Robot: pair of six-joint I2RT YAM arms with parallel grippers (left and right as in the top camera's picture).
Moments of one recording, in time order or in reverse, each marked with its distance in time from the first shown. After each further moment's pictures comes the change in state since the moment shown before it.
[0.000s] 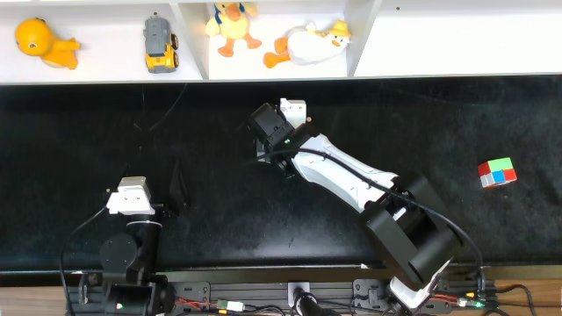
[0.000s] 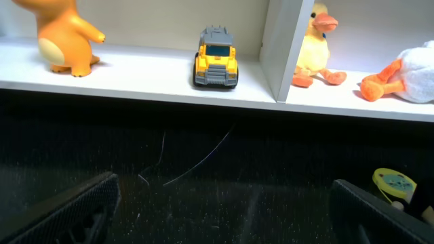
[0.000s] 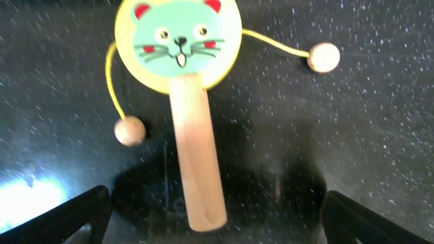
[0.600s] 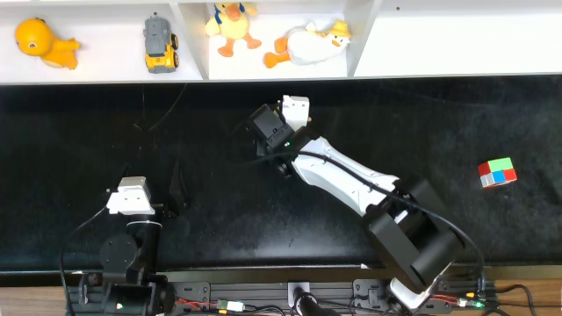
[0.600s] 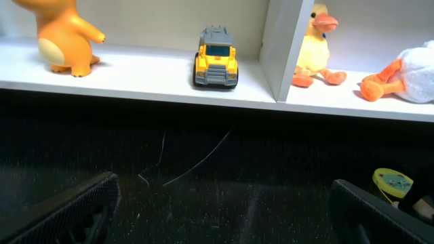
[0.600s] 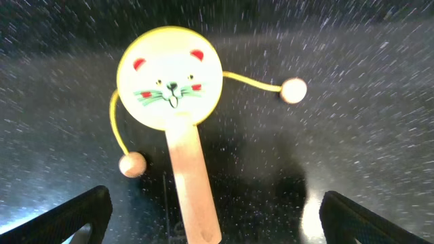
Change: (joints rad) left arm 0.000 0.000 0.000 0.000 0.000 0.000; right arm 0.007 -0.012 -0.015 0.054 0.080 0.066
